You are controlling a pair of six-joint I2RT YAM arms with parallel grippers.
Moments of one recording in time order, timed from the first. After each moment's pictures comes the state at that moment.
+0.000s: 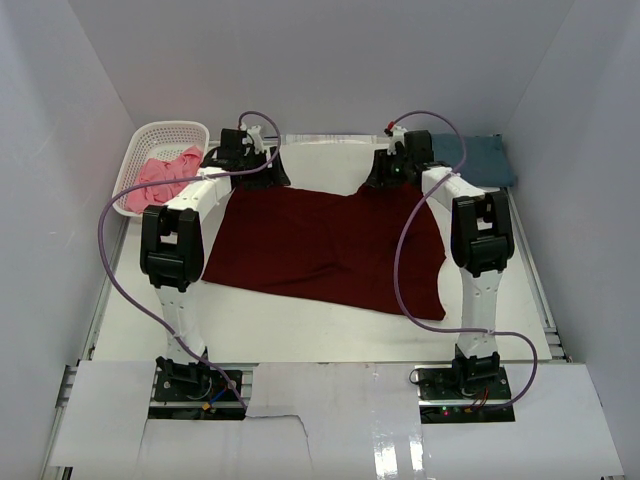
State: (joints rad) left arm -0.19 2.06 1.64 -0.33 0.33 -0.25; right arm 0.22 2.21 1.68 -0.14 -0.41 0.09
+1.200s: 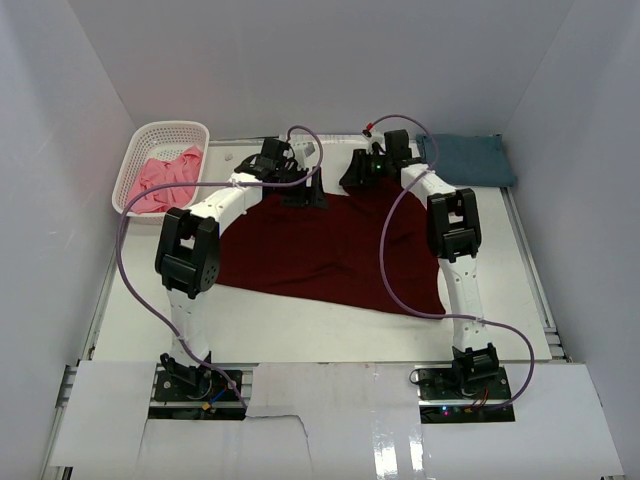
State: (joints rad) left arm -0.40 2.05 1.65 -0.44 0.47 -0.25; right arm 0.26 2.56 2.09 -0.21 -0.68 0.19
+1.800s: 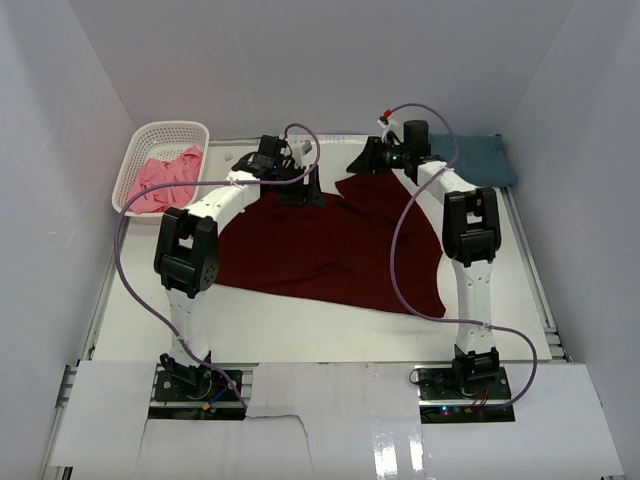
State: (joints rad) left arm -0.38 2.05 1.66 -0.46 0.45 -0.25; right arm 0.22 2.40 1.90 -0.02 -0.87 0.30
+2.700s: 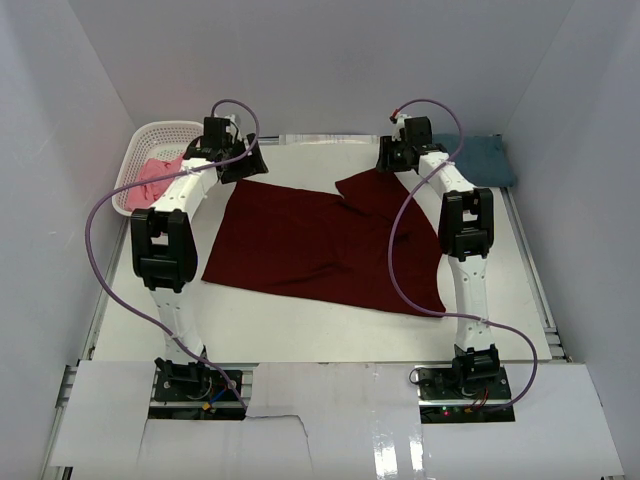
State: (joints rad) left arm -0.12 2.03 1.74 -0.46 0.16 -0.34; right arm 0.18 2.51 2.17 -0.38 -0.26 0.06
